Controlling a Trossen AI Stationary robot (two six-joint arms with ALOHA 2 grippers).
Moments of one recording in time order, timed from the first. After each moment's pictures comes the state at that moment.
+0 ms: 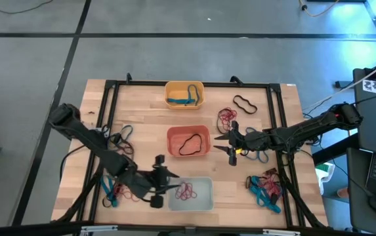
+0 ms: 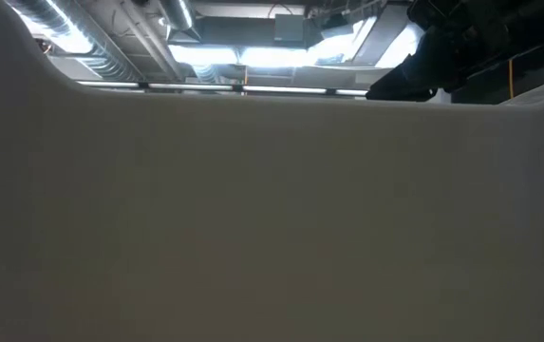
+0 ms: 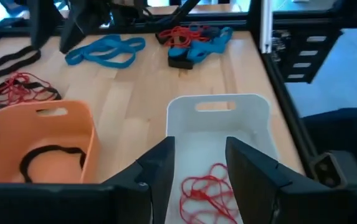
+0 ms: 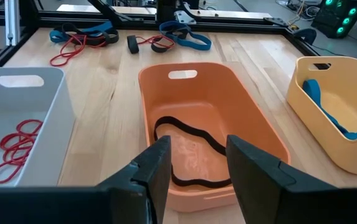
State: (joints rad) left arm -0.65 1.54 1.05 -0.11 -0.60 -0.36; right arm 0.25 1.14 0.51 0.23 0.33 0.07
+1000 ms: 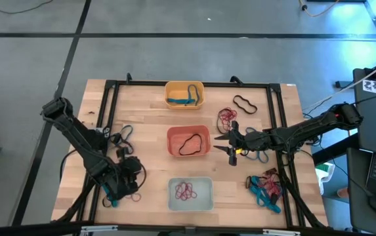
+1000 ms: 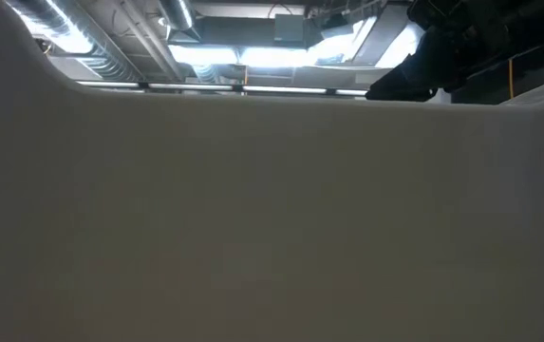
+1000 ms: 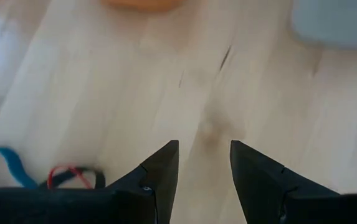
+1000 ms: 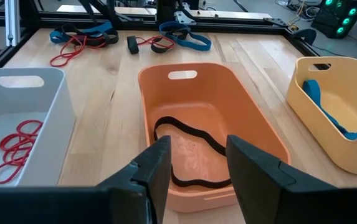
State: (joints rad) left arm -0.82 1.40 0.93 -0.98 -0.50 -1.13; right arm 0.25 1.14 0.51 0.23 0.33 0.07
